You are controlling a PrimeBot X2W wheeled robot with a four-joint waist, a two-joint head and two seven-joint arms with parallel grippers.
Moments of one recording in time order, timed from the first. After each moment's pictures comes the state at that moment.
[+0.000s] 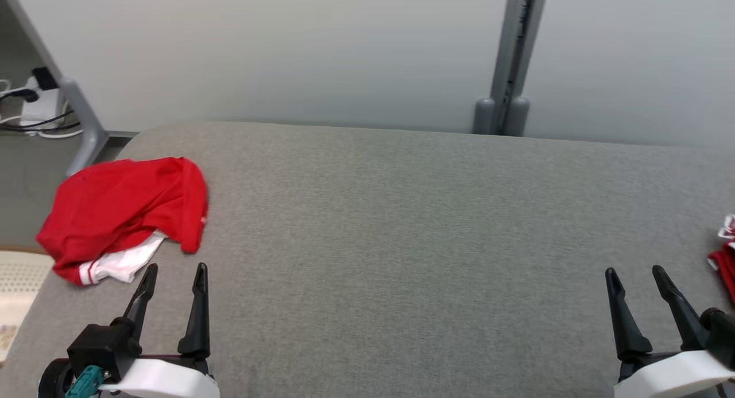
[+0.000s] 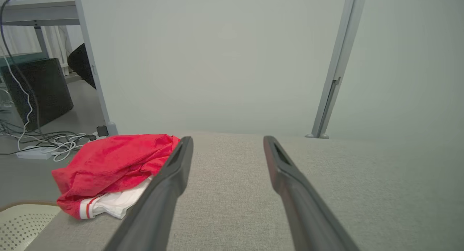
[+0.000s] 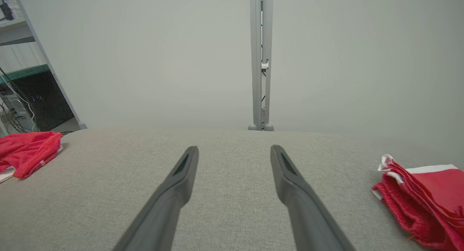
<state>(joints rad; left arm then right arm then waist) 0.04 0.37 -0.31 -0.06 -0.50 0.28 -0.17 0.10 -0.09 -0.05 -0.05 0.22 0.13 -0.01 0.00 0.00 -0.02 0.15</state>
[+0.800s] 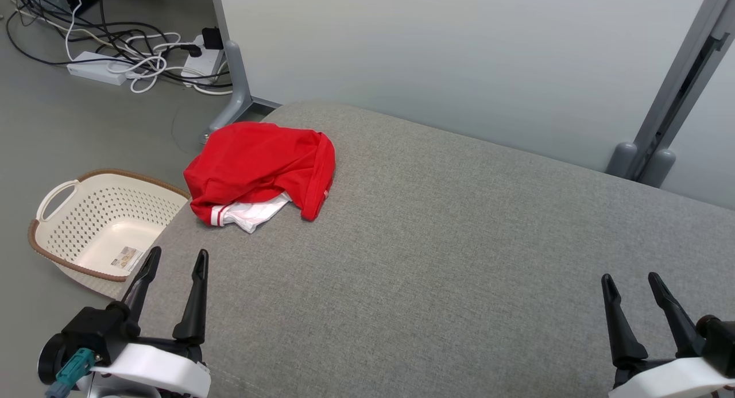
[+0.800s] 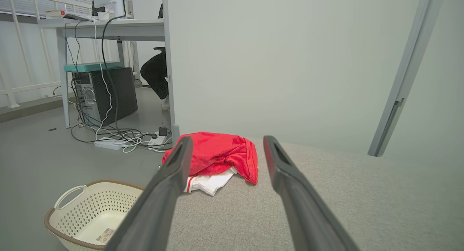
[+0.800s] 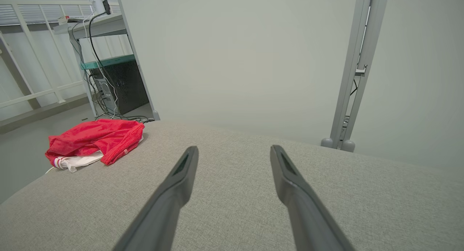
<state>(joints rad) -0.05 0.37 -0.31 0.09 -0.53 0.11 -0.26 0.12 -0.05 -0.06 -0.07 0.21 0.13 -0.01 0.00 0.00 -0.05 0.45</state>
